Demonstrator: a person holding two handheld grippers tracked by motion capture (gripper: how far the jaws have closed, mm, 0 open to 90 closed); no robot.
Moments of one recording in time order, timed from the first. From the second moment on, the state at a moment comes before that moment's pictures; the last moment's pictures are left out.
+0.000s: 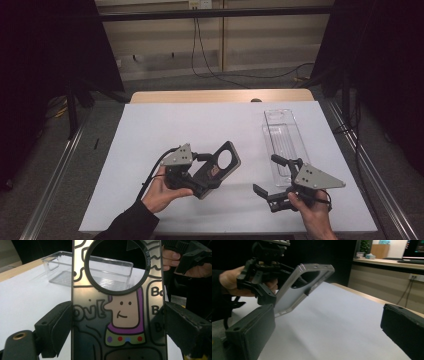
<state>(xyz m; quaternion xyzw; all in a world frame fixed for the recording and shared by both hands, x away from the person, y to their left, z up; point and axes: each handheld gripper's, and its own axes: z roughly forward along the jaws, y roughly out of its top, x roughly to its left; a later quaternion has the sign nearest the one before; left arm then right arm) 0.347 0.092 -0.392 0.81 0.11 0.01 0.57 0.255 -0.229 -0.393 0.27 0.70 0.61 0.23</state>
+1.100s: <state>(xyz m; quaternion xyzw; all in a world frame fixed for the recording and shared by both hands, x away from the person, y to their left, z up) 0.335 0.088 -0.392 0.81 0.07 -0.02 0.58 0.282 -0.206 -0.371 0.17 0.75 0.62 0.12</state>
